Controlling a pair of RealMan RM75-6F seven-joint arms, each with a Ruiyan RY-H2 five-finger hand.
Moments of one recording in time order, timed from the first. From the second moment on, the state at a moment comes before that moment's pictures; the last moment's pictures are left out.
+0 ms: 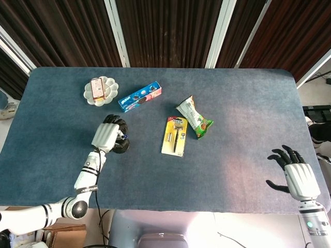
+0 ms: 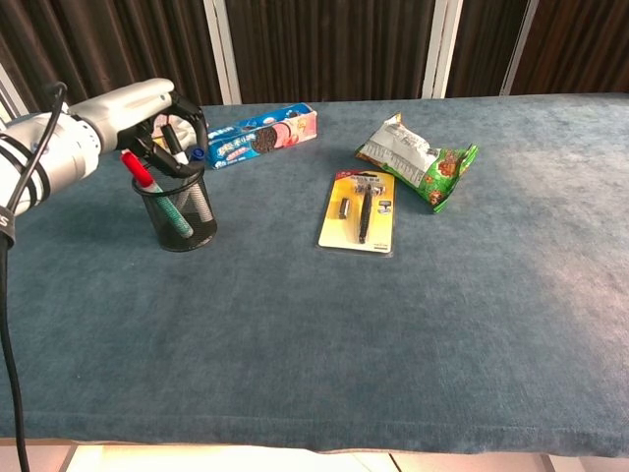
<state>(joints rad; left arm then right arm) -0.80 -1.56 -0.30 -1.47 0.96 1.05 0.36 0.12 -1.12 0.05 -1.60 -1.53 1.44 -0.05</state>
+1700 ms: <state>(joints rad) -0.78 -1.81 -0.24 -1.12 1.43 1.15 0.33 0.12 -1.12 0.05 -1.60 -1.53 1.44 -0.04</state>
